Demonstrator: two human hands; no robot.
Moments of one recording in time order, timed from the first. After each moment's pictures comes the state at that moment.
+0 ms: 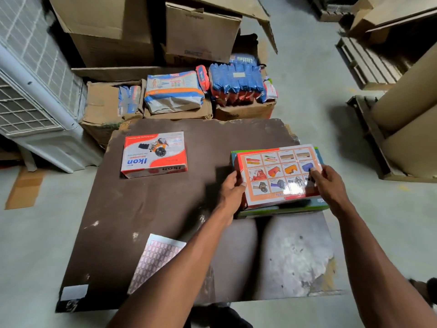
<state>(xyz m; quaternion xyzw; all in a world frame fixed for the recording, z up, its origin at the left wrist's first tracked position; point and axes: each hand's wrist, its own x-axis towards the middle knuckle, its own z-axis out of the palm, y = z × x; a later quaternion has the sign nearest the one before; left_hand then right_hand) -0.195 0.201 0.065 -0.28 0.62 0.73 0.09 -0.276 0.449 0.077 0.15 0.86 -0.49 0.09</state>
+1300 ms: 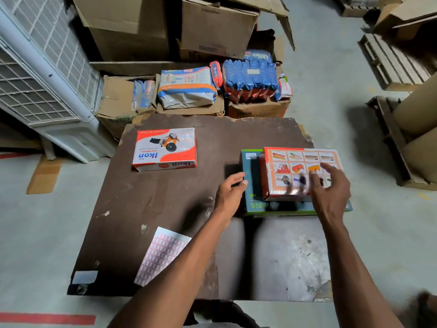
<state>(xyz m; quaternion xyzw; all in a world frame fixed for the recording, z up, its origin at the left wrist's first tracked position) -0.182 0.179 0.049 -0.26 0.66 0.71 0.04 -0.250 0.407 0.073 0.09 0.88 -0.44 -0.12</state>
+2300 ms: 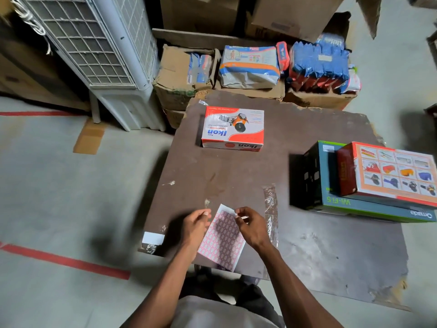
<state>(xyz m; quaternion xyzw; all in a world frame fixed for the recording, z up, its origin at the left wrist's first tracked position) 0.043 -0.047 -0.039 -0.47 0.58 0.67 0.00 -0.048 0.111 -0.041 -0.01 0.83 -0.45 0.32</state>
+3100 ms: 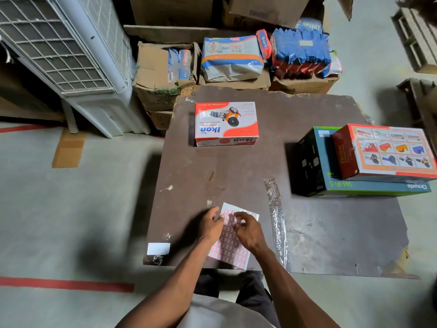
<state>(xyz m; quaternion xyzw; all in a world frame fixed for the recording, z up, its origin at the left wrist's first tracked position) 0.018 -0.051 -0.091 -0.41 0.68 0.58 0.16 -0.015 0.087 -0.084 0.05 0.85 -0.41 0.33</state>
